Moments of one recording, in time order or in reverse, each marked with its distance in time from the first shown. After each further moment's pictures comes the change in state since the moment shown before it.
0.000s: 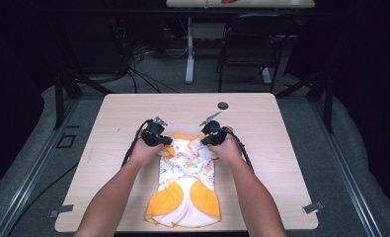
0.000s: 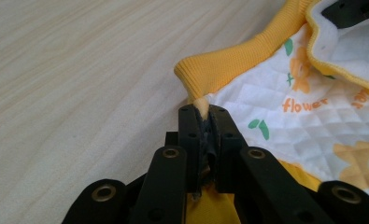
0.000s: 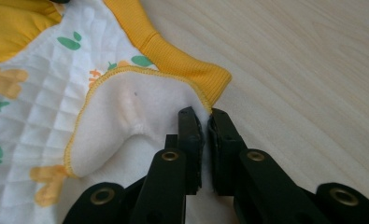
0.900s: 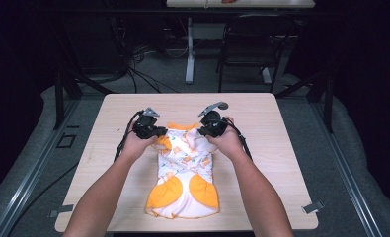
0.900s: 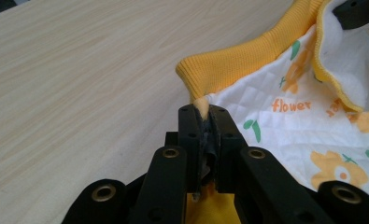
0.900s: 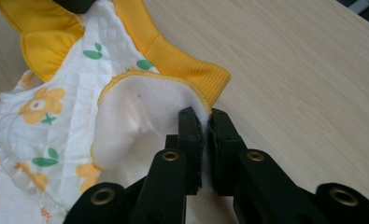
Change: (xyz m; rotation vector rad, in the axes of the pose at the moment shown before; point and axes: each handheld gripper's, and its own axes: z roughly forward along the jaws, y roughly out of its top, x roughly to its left) left arm 0.006 0.017 -0.043 -0.099 0.032 0.015; right arm 0.006 0.029 -0.042 -0.096 -0.012 -0.065
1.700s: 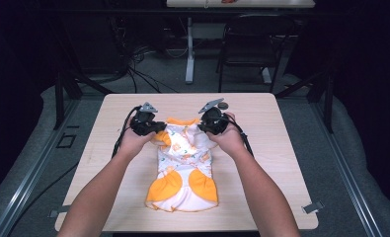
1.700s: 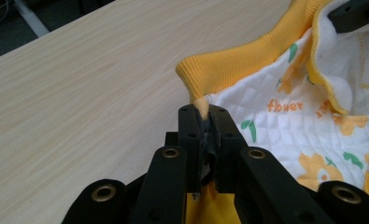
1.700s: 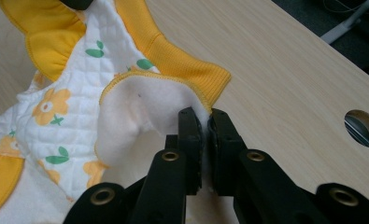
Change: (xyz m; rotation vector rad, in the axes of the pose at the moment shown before) left arm -0.003 0.014 -0.019 -0.048 0.016 0.028; right arm 0.003 0.010 -0.019 -0.049 -0.035 -0.047
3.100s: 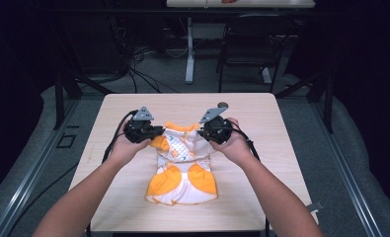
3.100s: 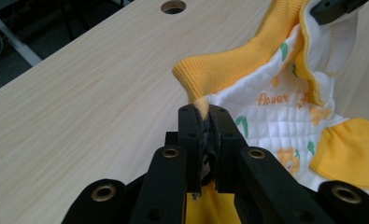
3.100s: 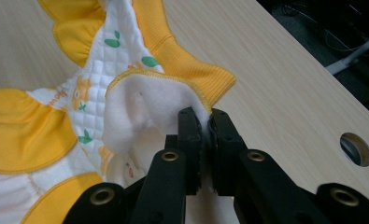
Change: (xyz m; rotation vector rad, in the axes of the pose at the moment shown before) left arm -0.023 -0.009 -0.037 -0.042 -0.050 0.128; right arm 0.026 -0.011 -0.034 -0.058 0.018 -0.146
